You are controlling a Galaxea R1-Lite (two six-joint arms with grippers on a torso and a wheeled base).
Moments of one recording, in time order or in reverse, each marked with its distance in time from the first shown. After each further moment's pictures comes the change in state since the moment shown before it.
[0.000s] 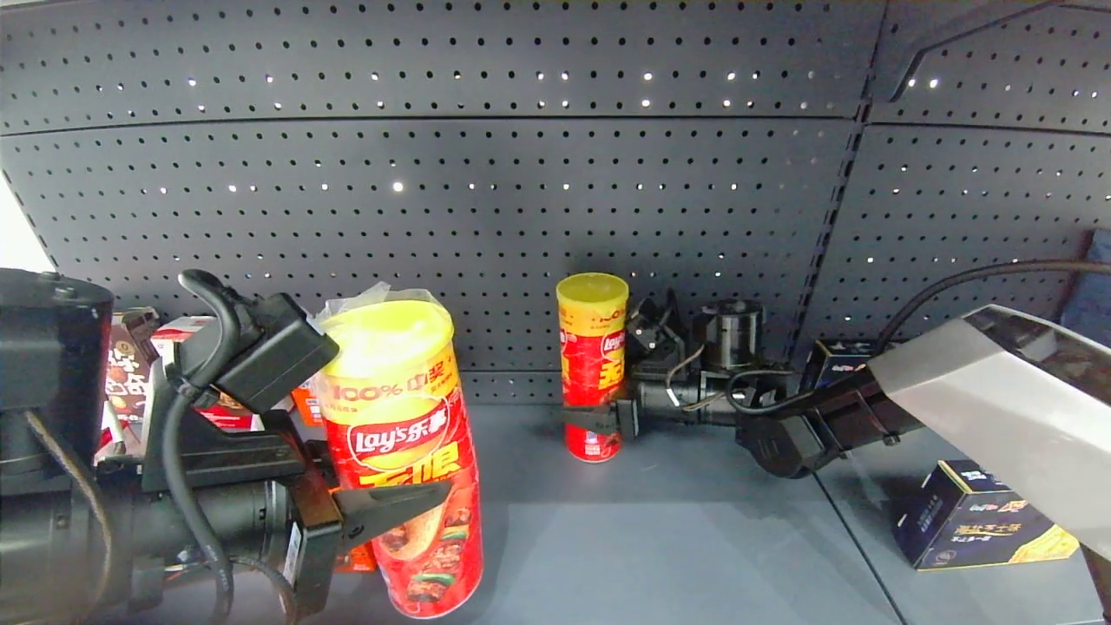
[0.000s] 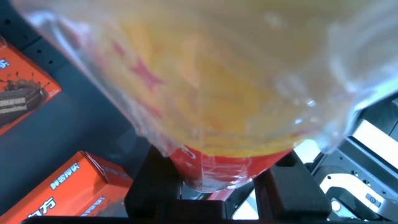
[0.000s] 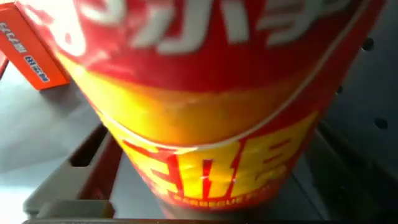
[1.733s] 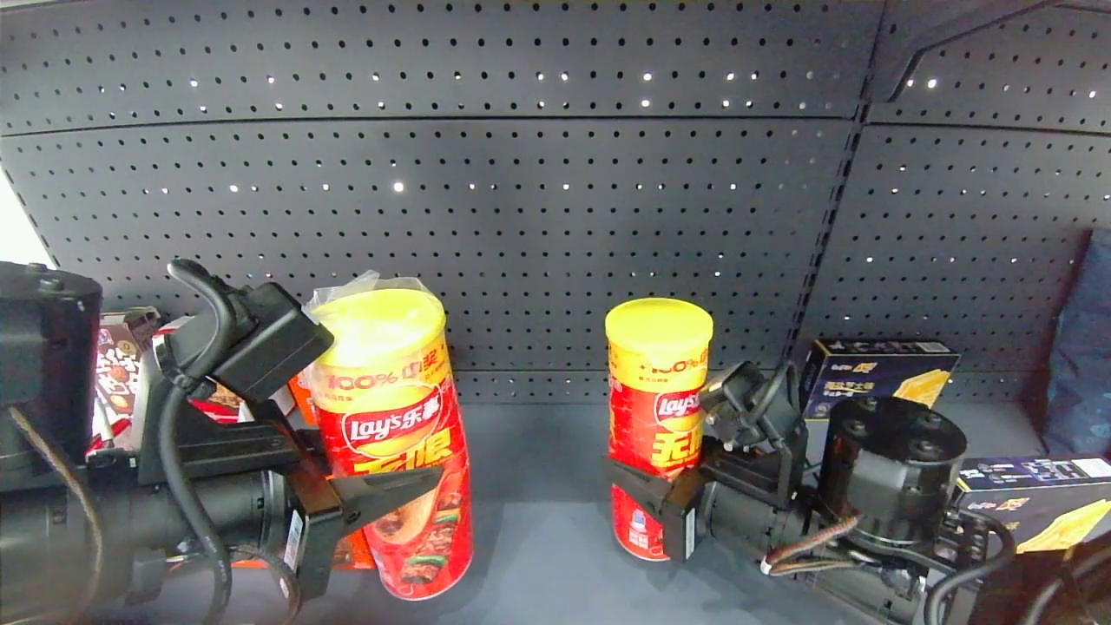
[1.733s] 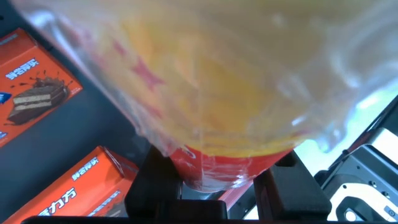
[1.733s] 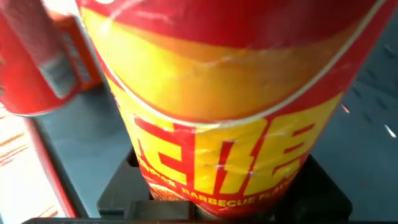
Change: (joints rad) left arm -0.013 -0.006 -0.011 0.001 0.079 0.006; right arm 0.303 -0.466 0.787 -0.394 -0.727 0.099
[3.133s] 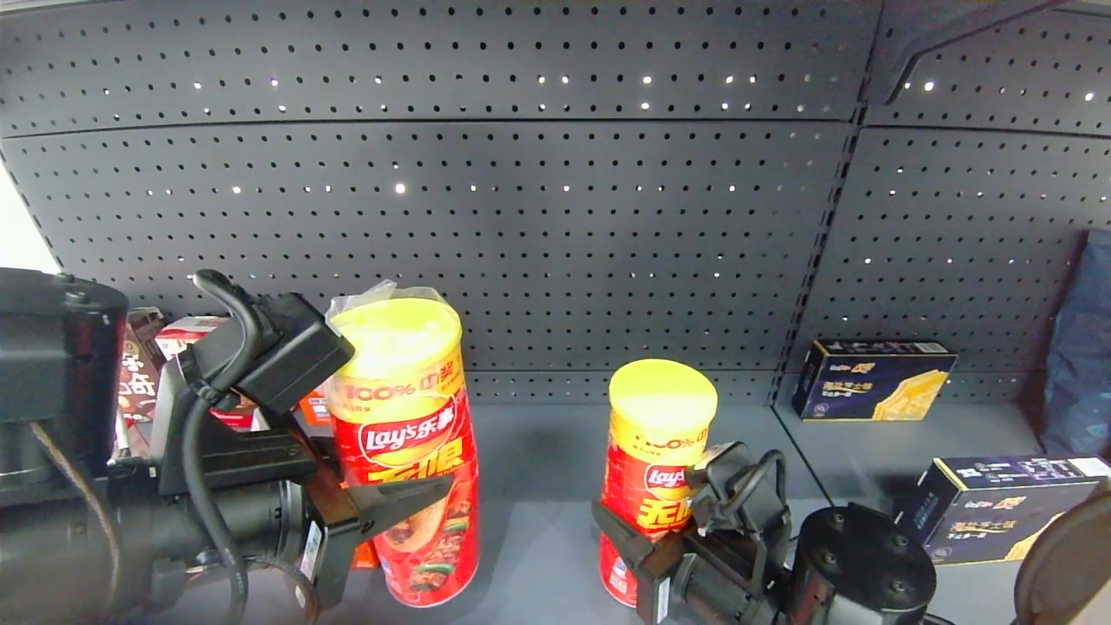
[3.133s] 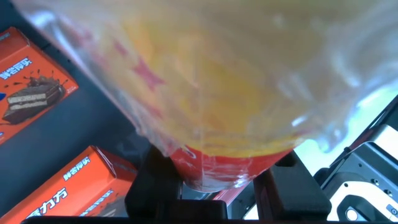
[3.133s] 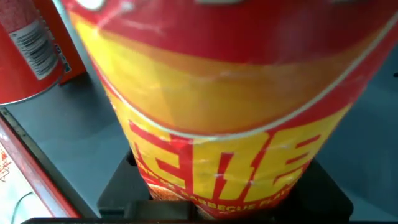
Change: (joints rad) left arm -0.041 0.014 0.002 -0.001 0.042 -0.004; right arm 0.121 0.186 0.149 -0.336 -0.266 0.065
